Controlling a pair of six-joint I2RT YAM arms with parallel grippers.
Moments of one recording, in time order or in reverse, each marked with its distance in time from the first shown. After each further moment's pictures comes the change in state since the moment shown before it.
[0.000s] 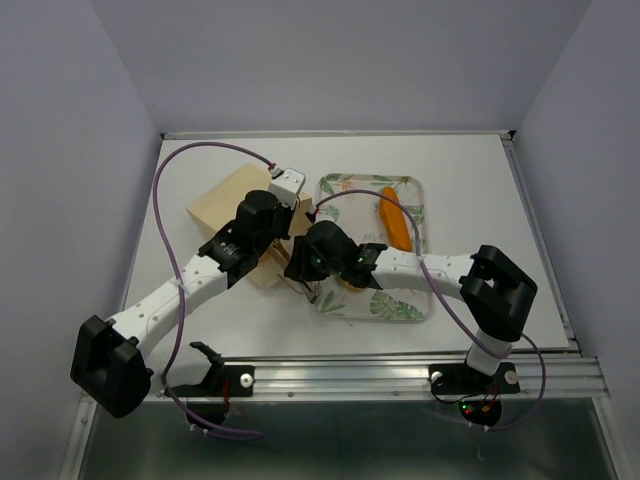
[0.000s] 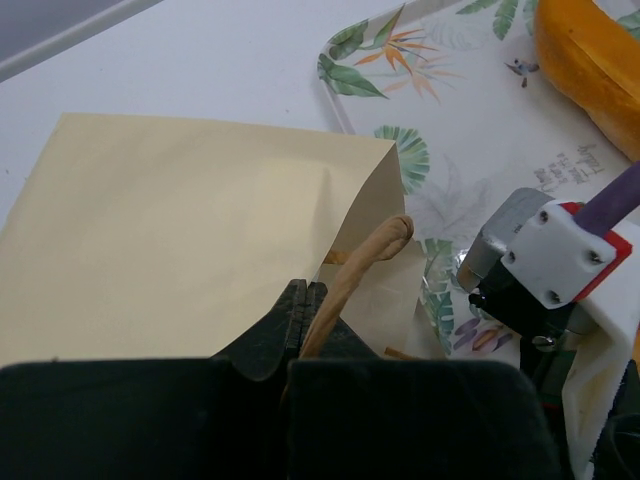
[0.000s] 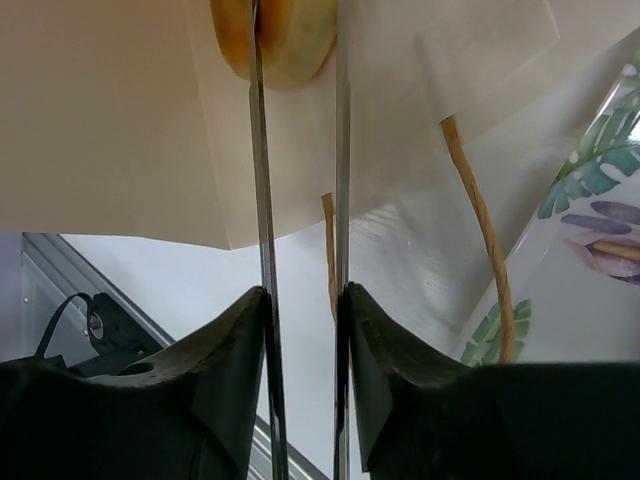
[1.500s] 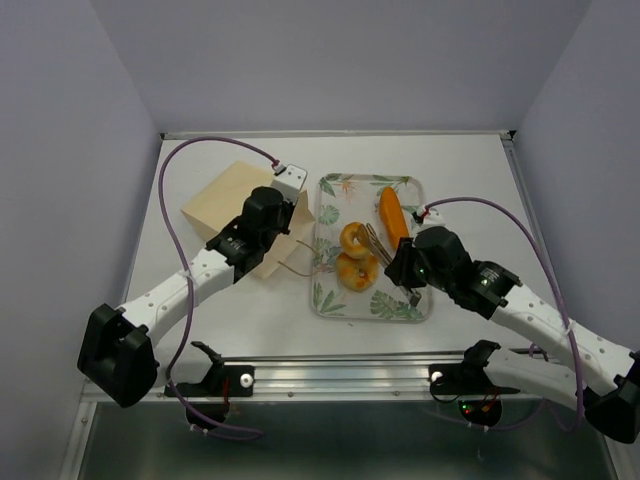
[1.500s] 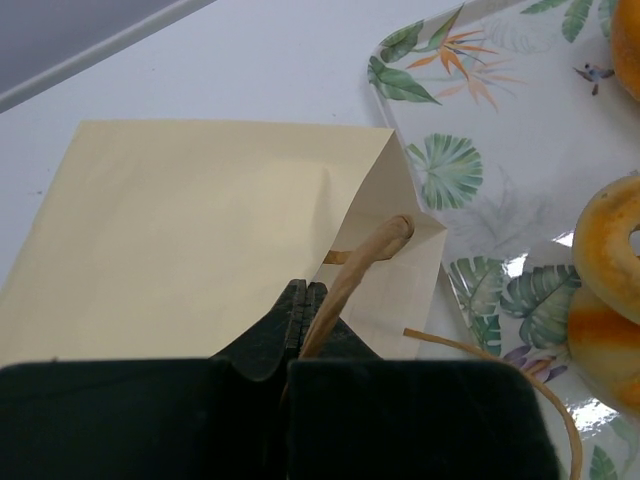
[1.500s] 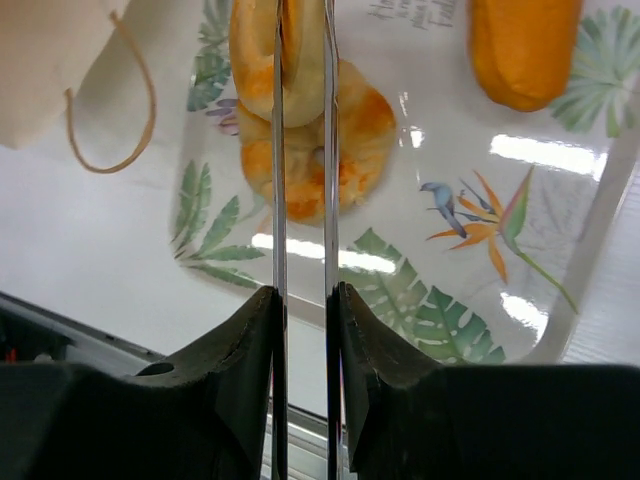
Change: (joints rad) left arm 0.000 0.066 0.018 0.048 -0.102 0.042; right arm -0.228 -0.830 -0.327 -0.536 0.130 -0.200
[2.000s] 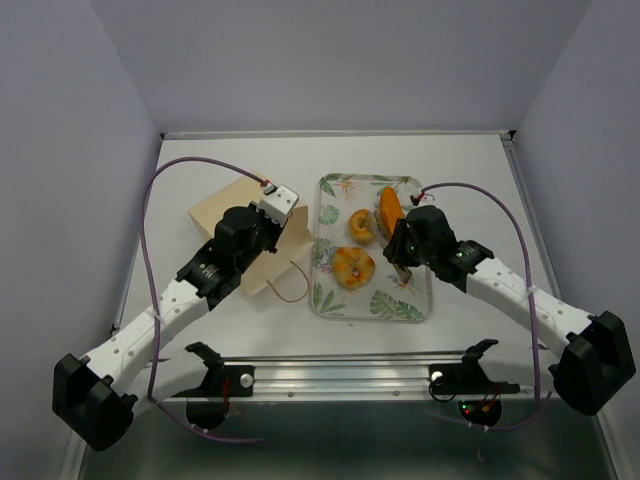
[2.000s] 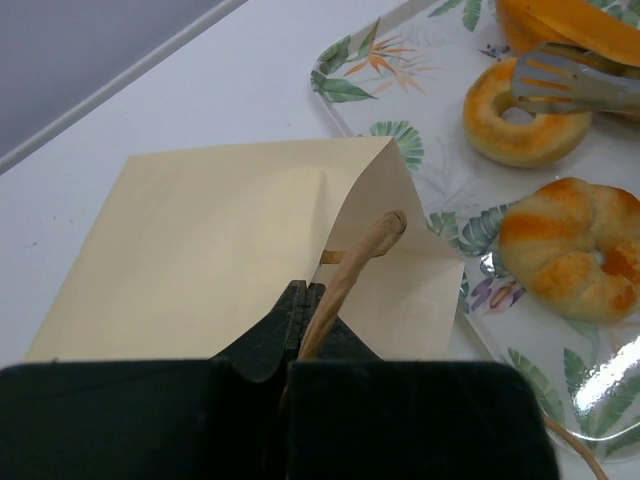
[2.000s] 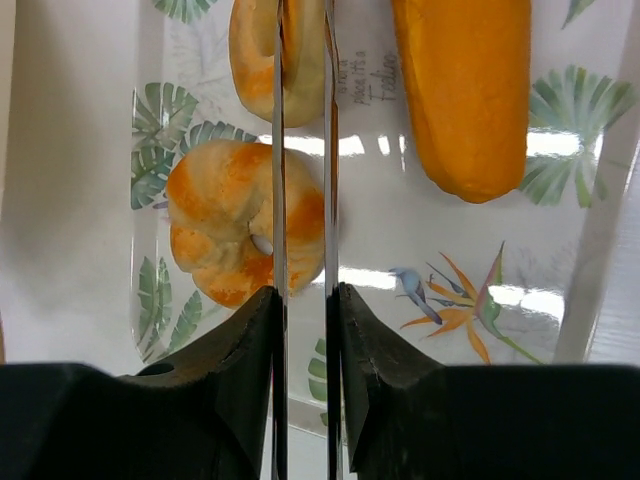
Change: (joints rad) left arm 0.001 -0.254 -0.114 -0.066 0.173 0.112; right arm -0.180 0.226 0.010 0.168 -0.017 -0.016
